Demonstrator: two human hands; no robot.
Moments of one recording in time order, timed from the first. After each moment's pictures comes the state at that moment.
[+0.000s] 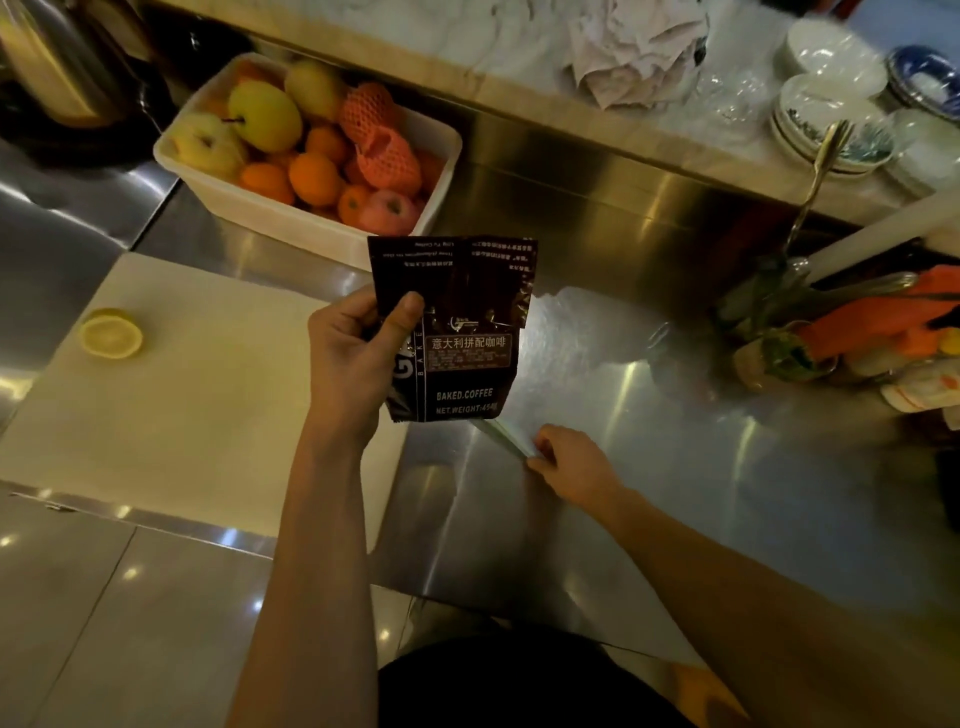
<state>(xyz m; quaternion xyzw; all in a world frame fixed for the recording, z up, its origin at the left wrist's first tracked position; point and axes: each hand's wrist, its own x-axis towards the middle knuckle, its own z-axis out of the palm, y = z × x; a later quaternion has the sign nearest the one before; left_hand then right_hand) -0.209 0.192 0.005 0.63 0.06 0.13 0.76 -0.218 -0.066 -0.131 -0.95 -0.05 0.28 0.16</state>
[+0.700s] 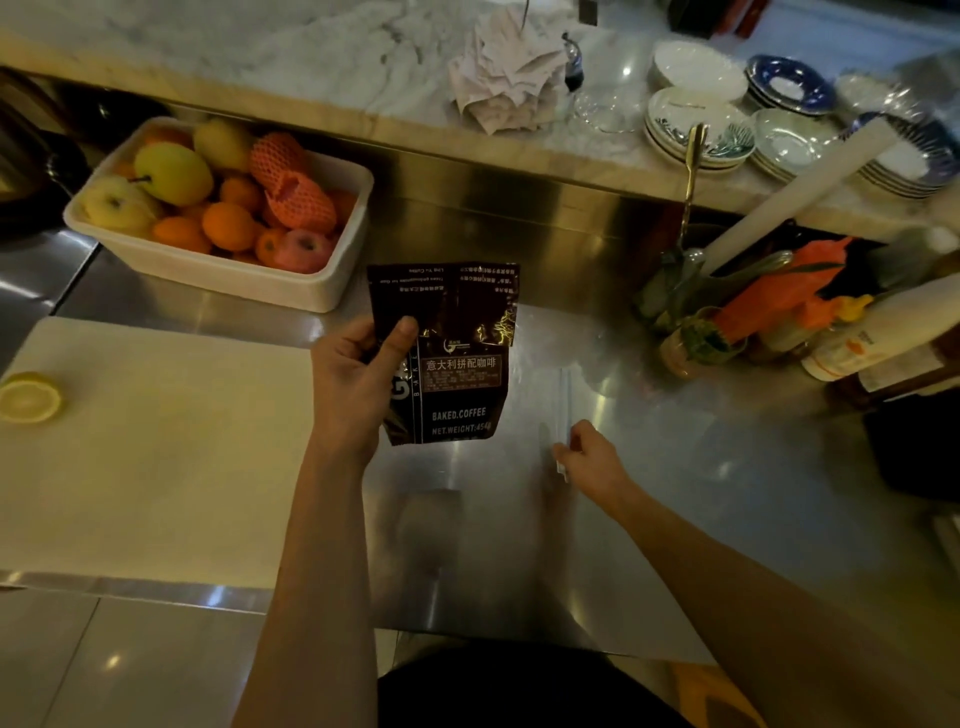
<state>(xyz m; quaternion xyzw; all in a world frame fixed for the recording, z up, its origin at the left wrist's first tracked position) -0.201 0.113 0.006 0.64 0.04 0.09 0.76 -0.224 -0.157 -0.113 -0.88 0.20 0.21 0.38</state>
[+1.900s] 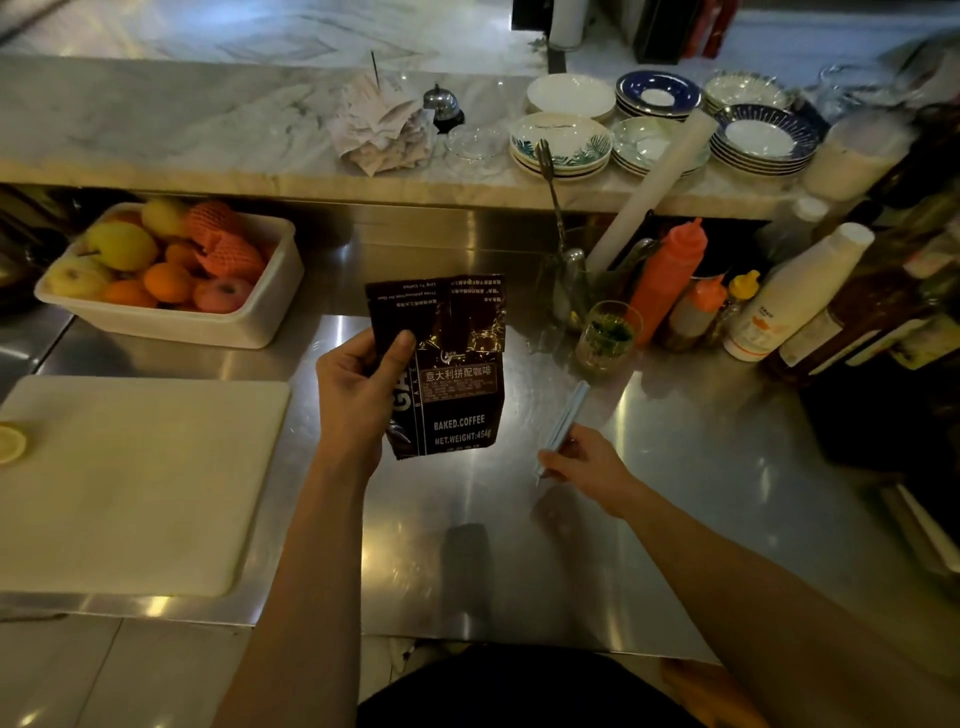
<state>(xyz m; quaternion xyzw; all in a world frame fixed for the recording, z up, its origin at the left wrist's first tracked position) -0.233 -0.045 0.036 0.67 0.04 0.09 0.74 -0.256 -0.303 -0.090 -0.76 0.14 0.18 0.60</state>
